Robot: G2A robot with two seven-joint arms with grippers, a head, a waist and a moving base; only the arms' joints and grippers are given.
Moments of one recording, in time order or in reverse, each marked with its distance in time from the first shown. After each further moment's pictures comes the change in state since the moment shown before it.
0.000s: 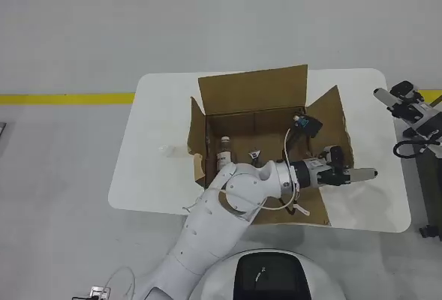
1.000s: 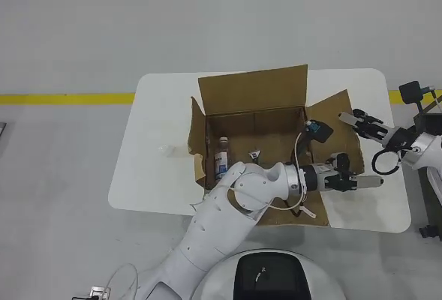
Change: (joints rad) left arm -0.032 -0.021 0.036 0.066 0.001 -0.008 -0.019; right arm -0.005 -0.007 -0.114 -0.049 0.222 0.227 0.255
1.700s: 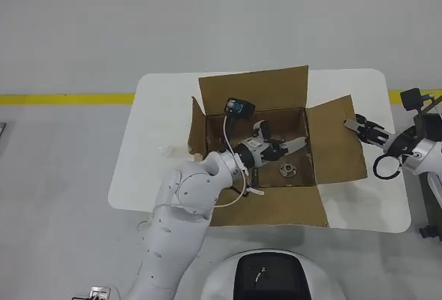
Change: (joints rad) left arm 0.202 0.121 -0.371 -0.404 0.446 0.206 -0.084; right arm -0.036 0.003 0.013 0.008 0.008 -0.016 -0.003
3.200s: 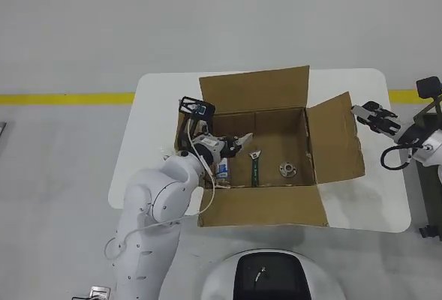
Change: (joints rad) left arm 0.037 0.076 -0.084 -0.181 0.378 0.059 -0.123; right arm 0.034 0.011 0.045 -0.009 -0.096 -0.055 -0.073
